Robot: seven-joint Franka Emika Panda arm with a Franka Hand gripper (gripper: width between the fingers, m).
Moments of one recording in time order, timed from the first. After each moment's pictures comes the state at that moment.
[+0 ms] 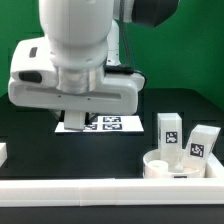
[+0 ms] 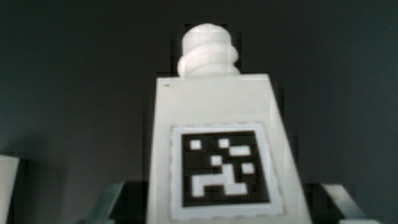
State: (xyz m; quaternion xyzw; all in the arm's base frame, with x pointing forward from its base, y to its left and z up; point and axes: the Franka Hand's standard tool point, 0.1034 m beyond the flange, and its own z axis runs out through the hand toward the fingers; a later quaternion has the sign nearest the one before) arm 0.542 -0.075 0.079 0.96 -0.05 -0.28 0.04
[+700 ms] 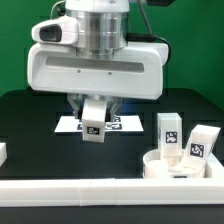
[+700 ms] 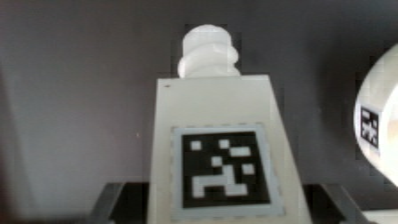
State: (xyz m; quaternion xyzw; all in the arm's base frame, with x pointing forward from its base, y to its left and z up) arm 0.590 -0.045 0.095 1.00 -0.08 -0.02 0.03
